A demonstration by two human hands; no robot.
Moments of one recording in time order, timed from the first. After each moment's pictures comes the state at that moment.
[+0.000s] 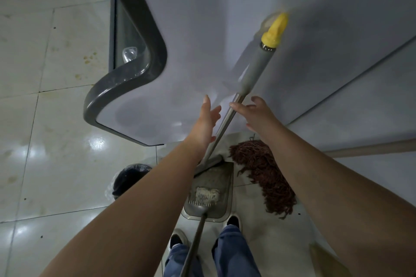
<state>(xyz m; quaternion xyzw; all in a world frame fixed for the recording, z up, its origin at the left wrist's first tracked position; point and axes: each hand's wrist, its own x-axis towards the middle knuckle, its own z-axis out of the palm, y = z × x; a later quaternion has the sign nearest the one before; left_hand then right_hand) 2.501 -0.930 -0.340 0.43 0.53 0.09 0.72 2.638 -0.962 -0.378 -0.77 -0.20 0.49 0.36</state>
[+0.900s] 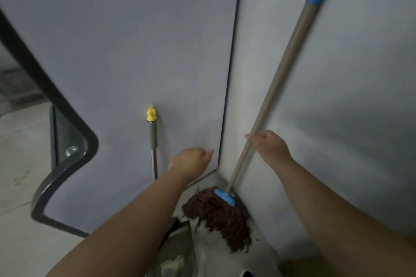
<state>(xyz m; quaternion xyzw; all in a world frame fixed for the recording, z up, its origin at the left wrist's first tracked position) 2.574 -1.088 -0.181 0.92 0.28 -0.06 0.26 2.715 -1.237 -0.168 -0.90 -0.14 0.18 0.38</state>
